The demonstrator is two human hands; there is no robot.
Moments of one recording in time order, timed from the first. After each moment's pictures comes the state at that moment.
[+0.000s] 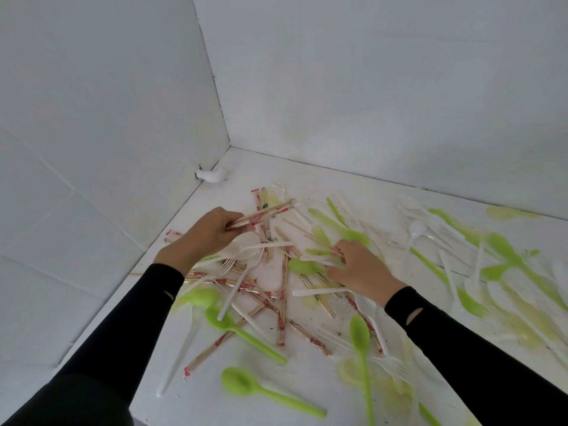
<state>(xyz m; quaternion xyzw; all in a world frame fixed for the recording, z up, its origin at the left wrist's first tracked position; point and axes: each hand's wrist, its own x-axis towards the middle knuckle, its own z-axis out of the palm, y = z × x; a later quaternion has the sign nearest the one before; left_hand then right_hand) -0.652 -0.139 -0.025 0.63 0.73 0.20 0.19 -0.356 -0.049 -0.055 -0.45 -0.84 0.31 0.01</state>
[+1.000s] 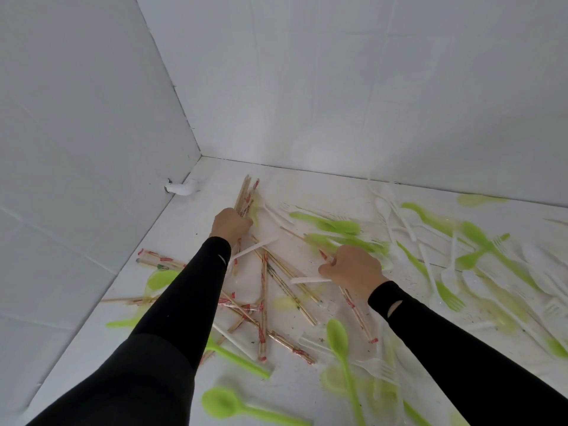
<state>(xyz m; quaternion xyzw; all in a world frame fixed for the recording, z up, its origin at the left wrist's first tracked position) -0.599 -0.044 -0.048 0.35 0.87 0.18 0.29 -0.344 -0.036 -0.047 -0.57 -0.76 0.29 -0.05</state>
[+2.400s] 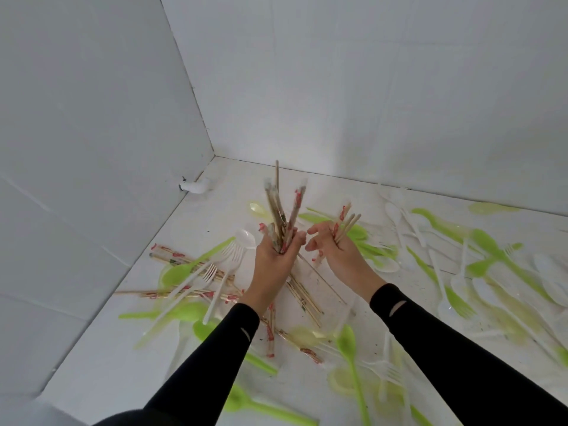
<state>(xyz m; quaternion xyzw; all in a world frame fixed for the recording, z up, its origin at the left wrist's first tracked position) -0.502 -0.113 -0.058 0.42 0.63 0.59 0.28 -0.375 -0.046 -0.044 -0.42 -0.66 0.56 0.29</state>
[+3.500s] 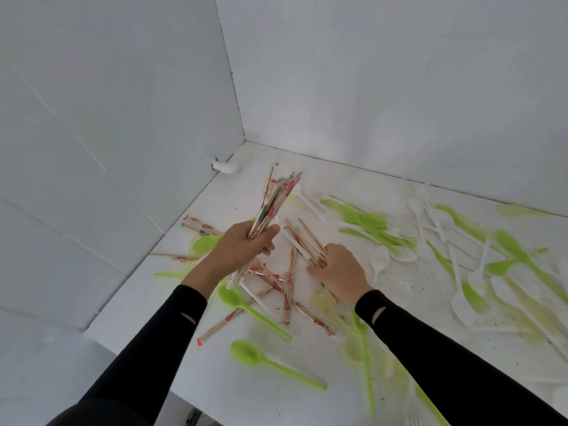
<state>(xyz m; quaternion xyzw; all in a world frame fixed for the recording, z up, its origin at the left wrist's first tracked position) -0.576 -0.189 -0.010 0.42 0.74 0.38 0.36 -0.382 -0.096 -0.069 -0.49 -0.79 0.35 0.04</state>
